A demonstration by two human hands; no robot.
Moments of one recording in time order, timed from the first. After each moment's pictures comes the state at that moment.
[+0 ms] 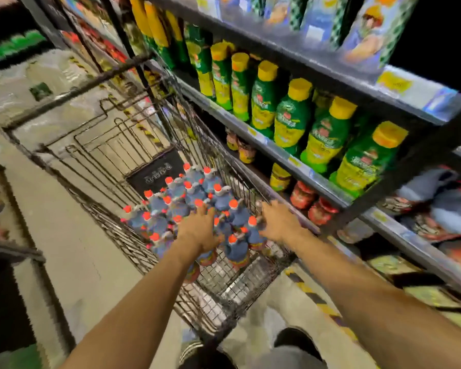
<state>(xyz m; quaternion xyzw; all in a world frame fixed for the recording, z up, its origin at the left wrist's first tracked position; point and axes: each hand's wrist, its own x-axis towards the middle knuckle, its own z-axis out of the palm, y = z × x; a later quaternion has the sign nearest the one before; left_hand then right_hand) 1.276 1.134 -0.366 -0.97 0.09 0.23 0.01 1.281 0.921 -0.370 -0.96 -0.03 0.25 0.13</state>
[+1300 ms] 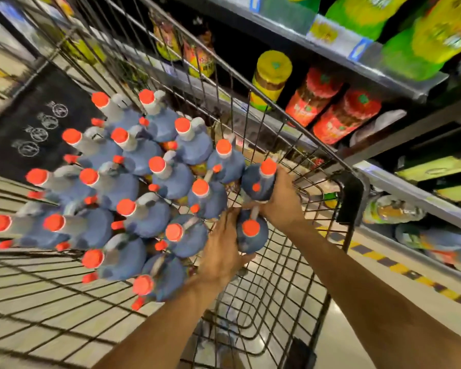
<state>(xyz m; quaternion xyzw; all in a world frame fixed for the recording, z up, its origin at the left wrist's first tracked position) 1.260 1.145 -0.651 -0.85 0.20 0.30 -0.37 1.268 0.981 -0.614 -0.85 0.30 0.07 0.42</state>
